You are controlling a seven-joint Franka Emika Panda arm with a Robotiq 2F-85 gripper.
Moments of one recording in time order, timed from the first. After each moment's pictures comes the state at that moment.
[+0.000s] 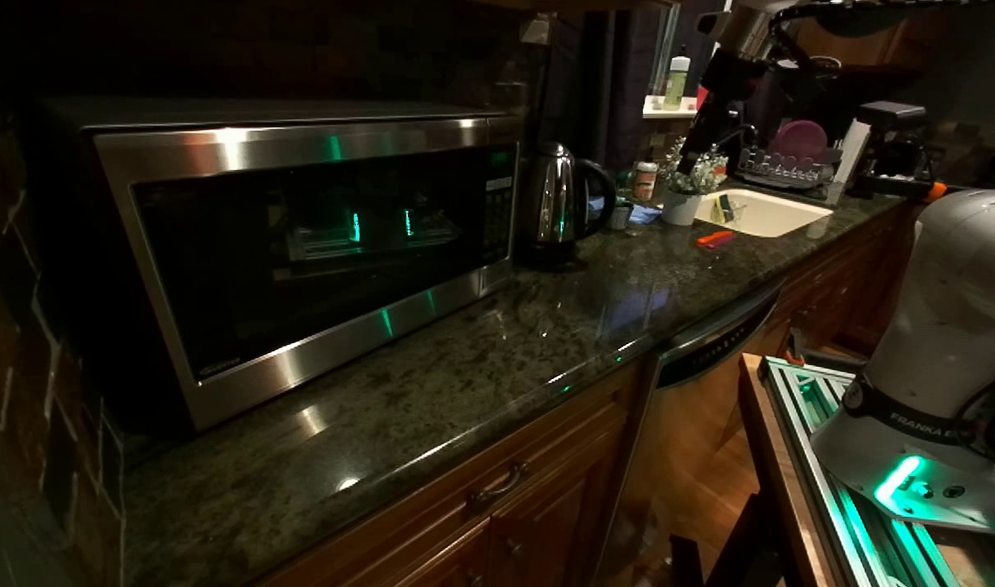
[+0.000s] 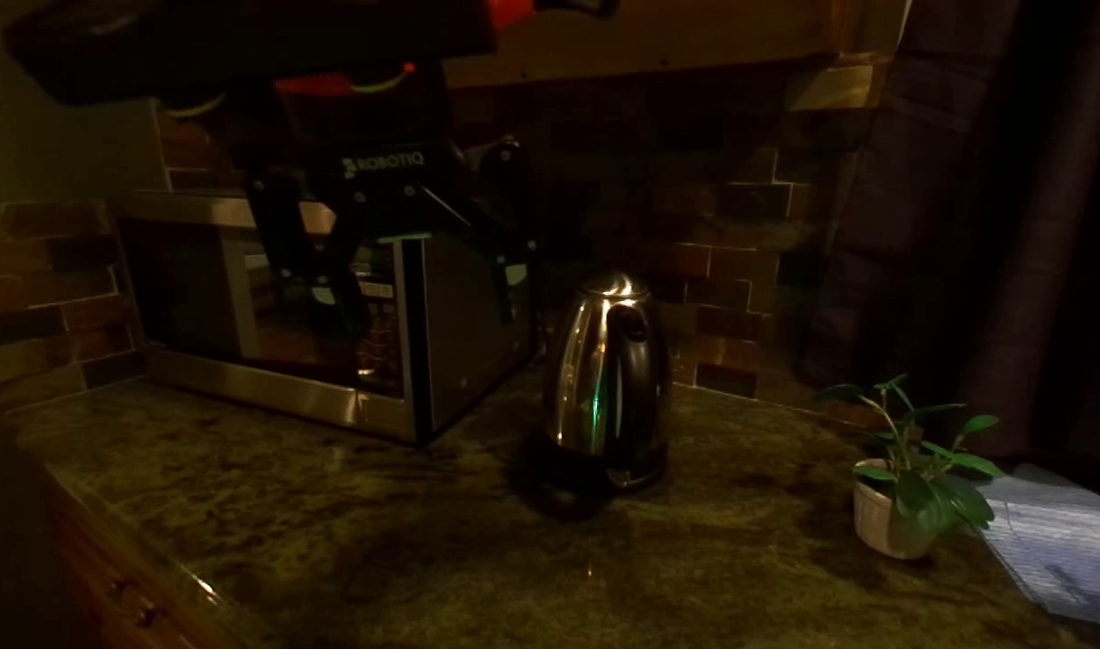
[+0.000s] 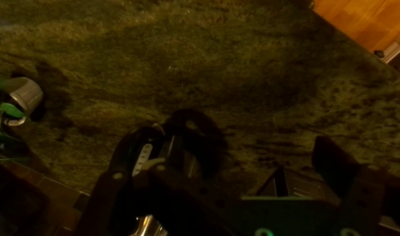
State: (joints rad) arm -0.13 -0.86 -0.32 -2.64 -0.33 2.09 -0.23
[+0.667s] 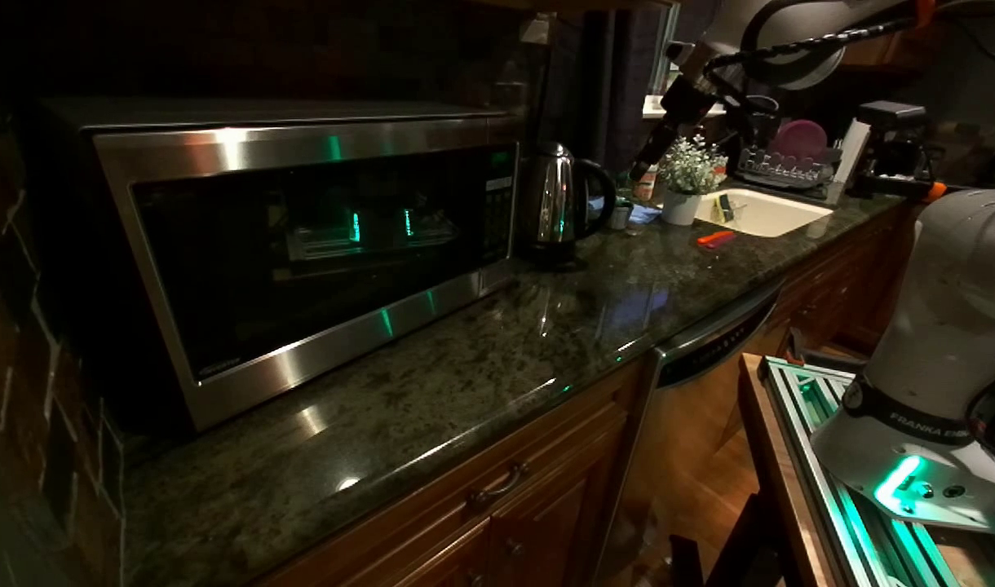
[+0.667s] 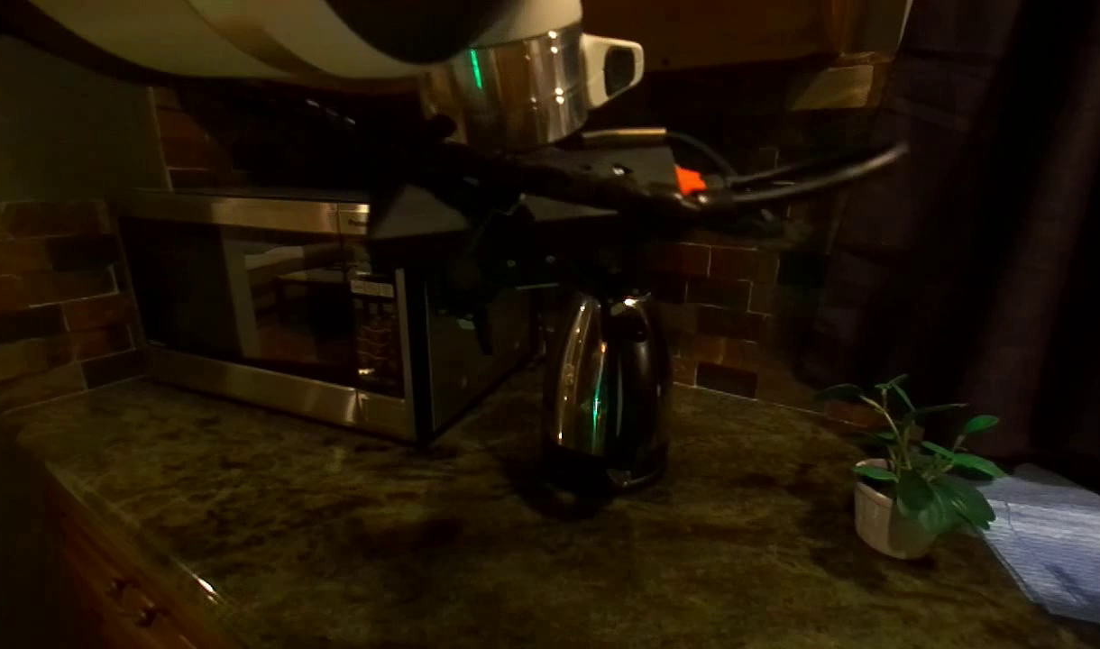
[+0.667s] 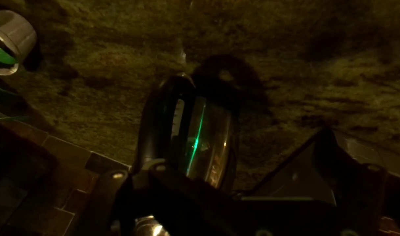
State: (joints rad) arm -0.13 -0.60 -0.48 -2.62 -0.24 2.53 -0.43
